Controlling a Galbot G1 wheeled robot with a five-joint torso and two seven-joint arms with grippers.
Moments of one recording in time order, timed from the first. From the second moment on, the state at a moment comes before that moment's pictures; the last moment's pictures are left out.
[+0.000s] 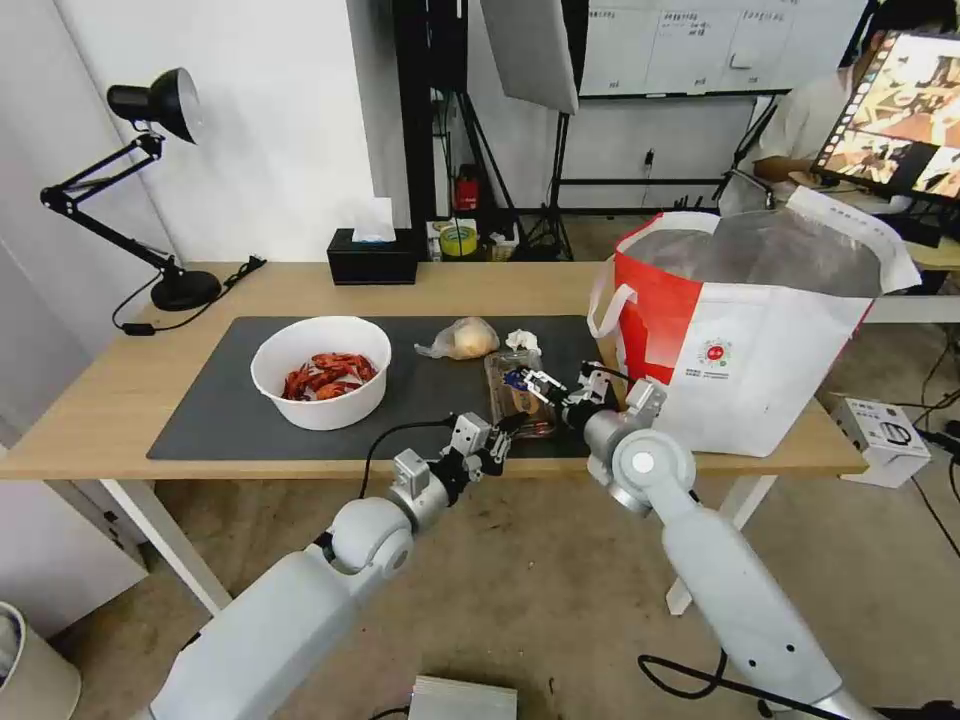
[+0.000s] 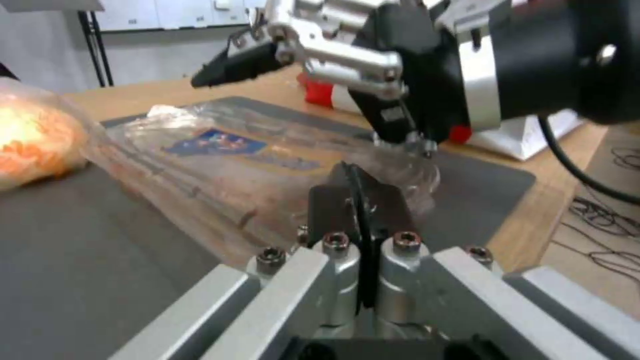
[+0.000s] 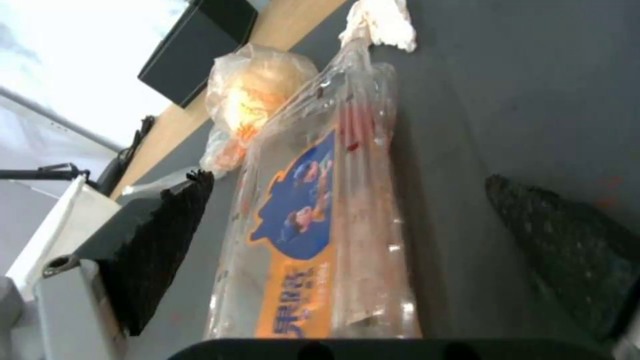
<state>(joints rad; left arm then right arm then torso) 0.81 -1.08 0.19 -1.63 -0.51 -0.05 0.14 -0.79 1.22 0.14 1.65 1.28 -0.38 0.38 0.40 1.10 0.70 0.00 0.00</state>
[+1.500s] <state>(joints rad) 0.82 -1.10 0.17 -1.62 -0.50 -0.04 0.14 -0.80 1.23 0.13 1.64 1.28 -0.41 0.38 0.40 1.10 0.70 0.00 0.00</state>
